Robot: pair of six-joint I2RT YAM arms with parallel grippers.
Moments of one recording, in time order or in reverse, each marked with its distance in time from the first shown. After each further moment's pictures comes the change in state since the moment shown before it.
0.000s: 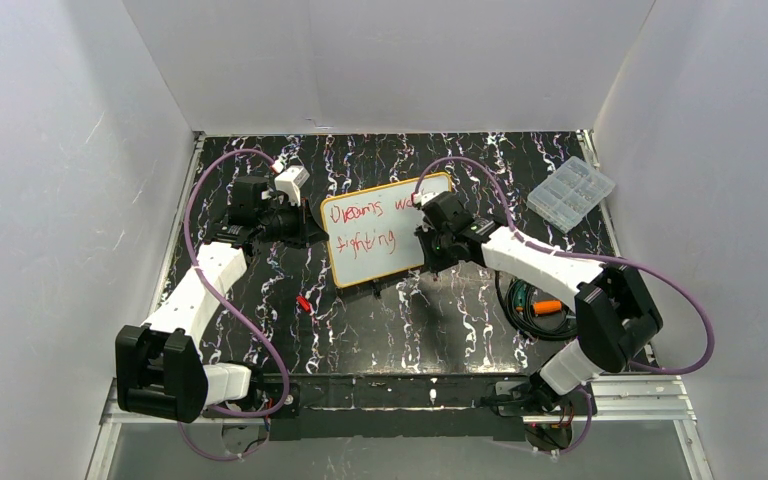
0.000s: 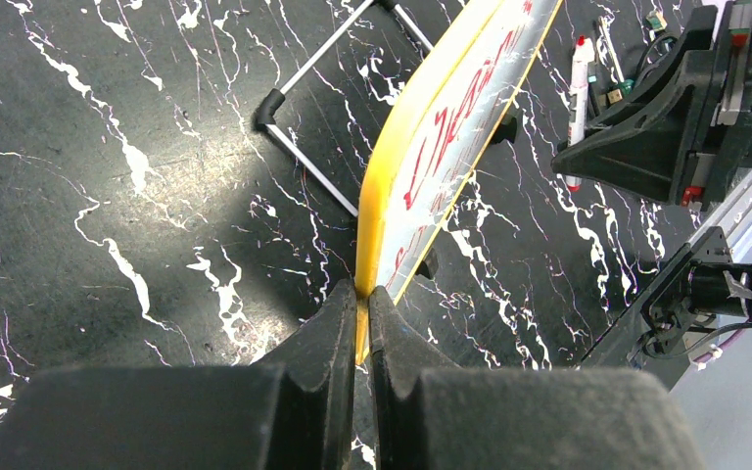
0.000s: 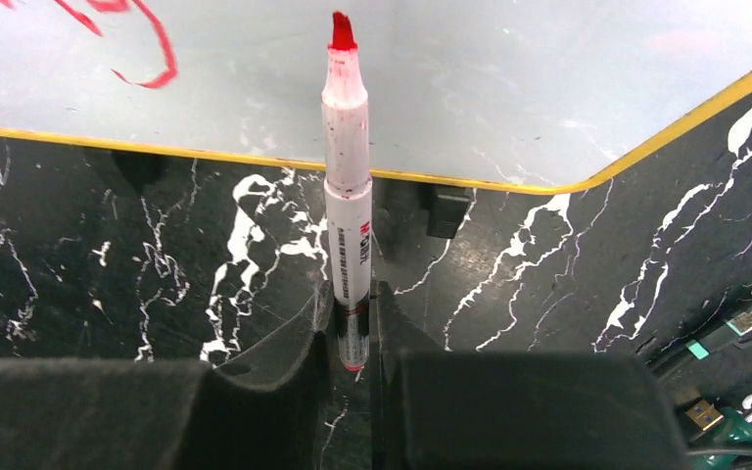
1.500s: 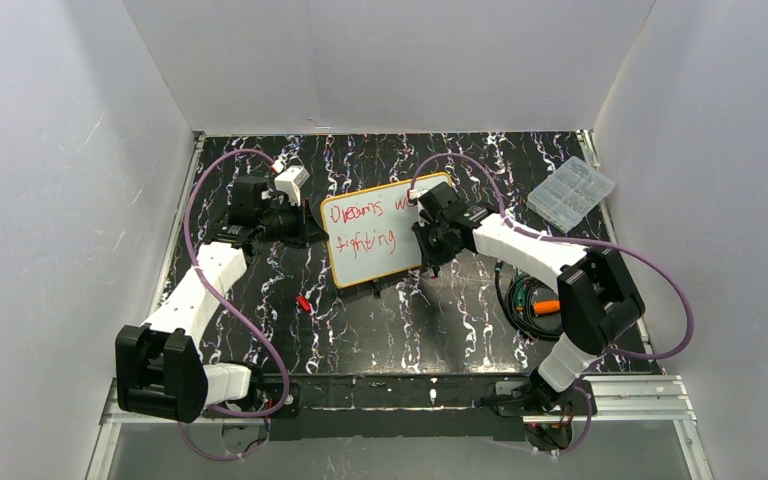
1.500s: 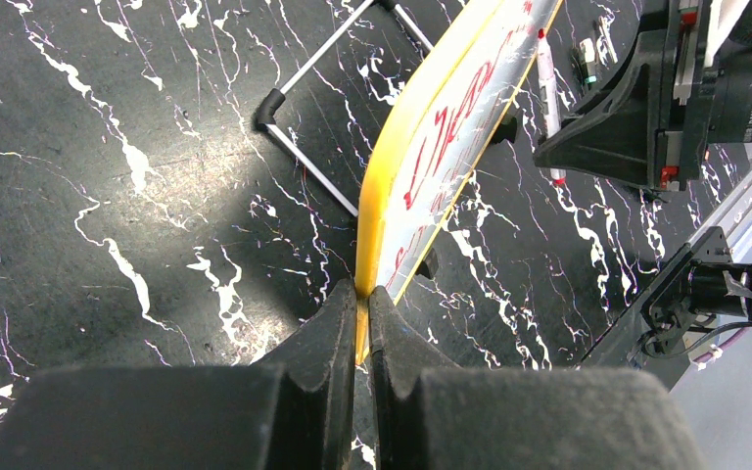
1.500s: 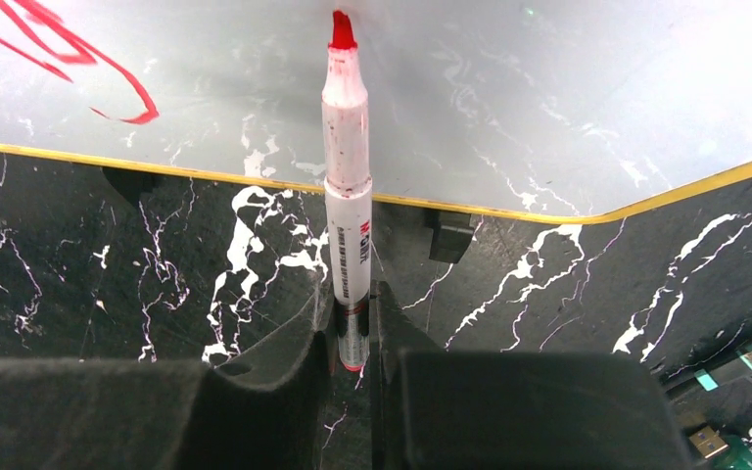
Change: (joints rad) left arm 0.000 0.000 0.000 0.000 0.000 0.000; right arm -0.059 0.106 0.079 -0.059 -0.092 -0.044
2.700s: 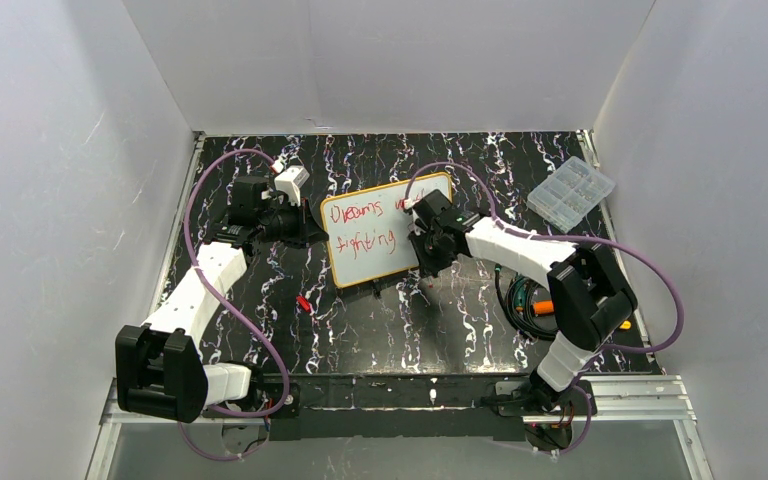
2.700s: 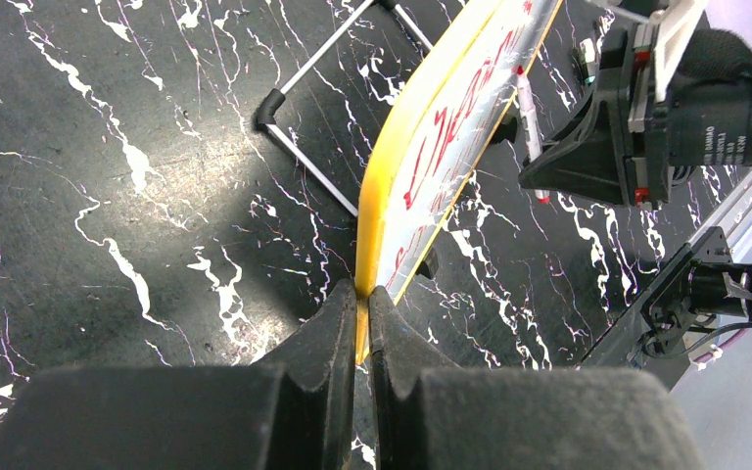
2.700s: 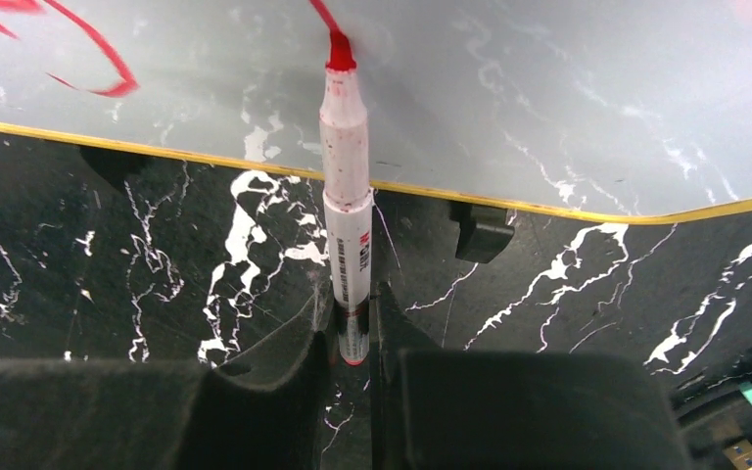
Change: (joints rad) left arm 0.000 0.000 0.000 0.000 0.000 0.000; right arm 0.023 0.038 0.001 -0.001 -0.011 -0.002
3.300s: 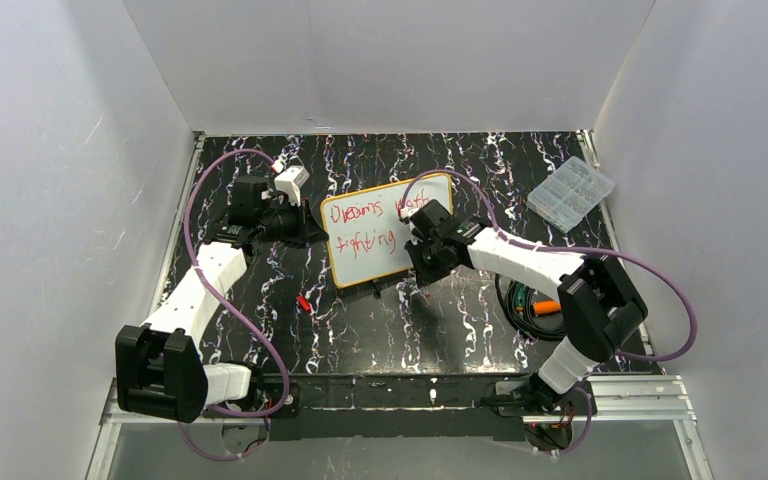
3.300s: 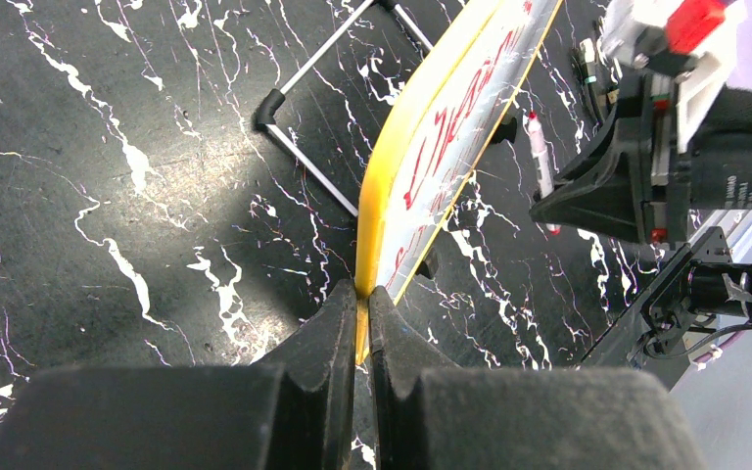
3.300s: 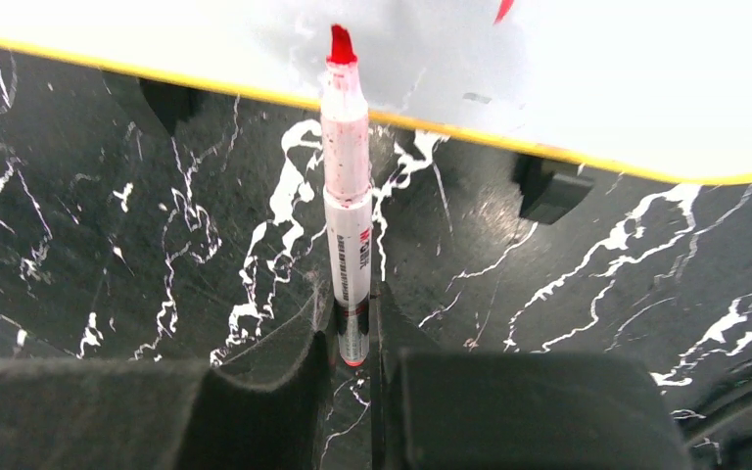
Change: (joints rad) left arm 0.000 0.000 0.000 0.000 0.000 0.000; right arm 0.061 -0.063 -0.085 0.010 -0.017 0.034
